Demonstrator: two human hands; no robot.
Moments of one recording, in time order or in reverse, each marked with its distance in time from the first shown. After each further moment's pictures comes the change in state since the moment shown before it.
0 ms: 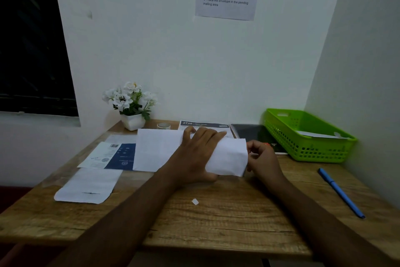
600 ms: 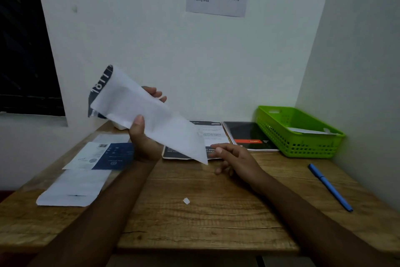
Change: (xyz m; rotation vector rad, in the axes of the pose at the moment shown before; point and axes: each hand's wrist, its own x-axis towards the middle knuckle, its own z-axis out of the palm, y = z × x) left_hand 0.008 -0.020 -0.036 -1.385 0.983 -0.296; right_hand -0.005 -0.012 0.015 0.177 -0.371 0.152
